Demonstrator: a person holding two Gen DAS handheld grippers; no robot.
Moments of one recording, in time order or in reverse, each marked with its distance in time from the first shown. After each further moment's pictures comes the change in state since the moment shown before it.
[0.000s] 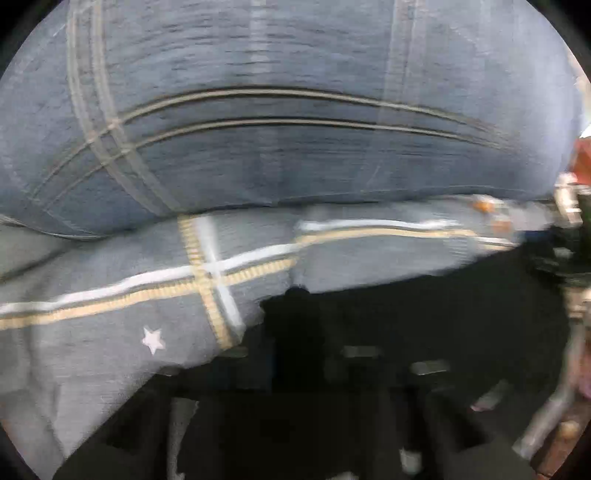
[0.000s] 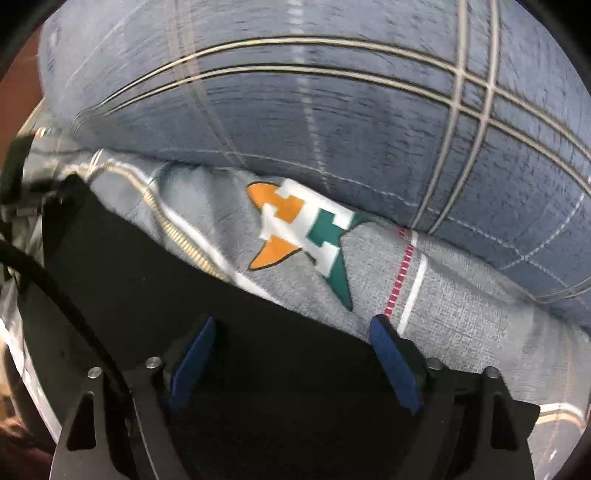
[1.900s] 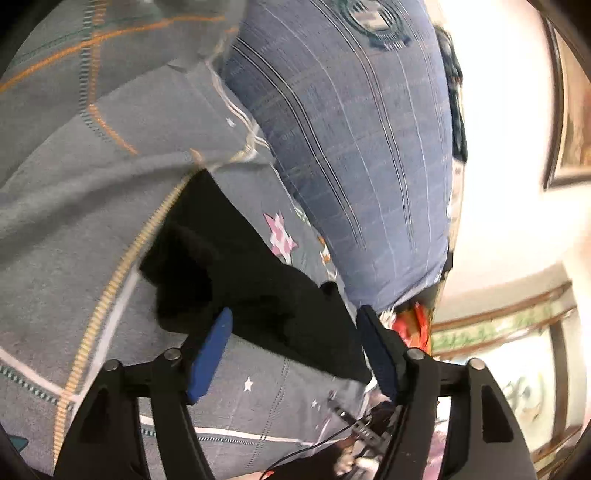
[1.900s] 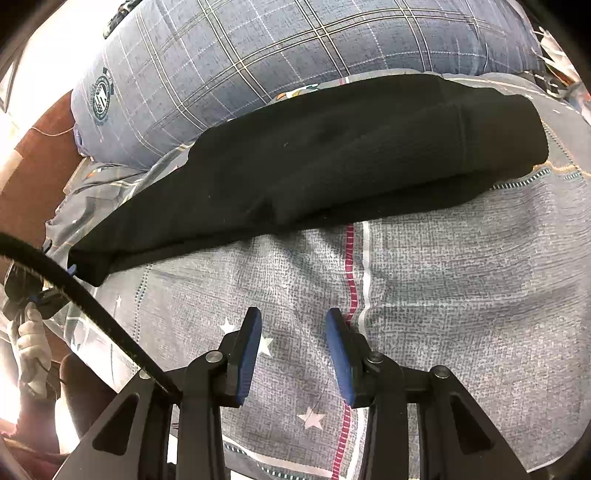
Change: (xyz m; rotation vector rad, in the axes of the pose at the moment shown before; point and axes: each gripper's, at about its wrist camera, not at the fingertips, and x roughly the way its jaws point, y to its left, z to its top) left arm -0.157 0.047 -0.286 -0.751 -0.343 -0.666; right arm -0.101 0.099 -0.299 0.438 -0.250 0.106
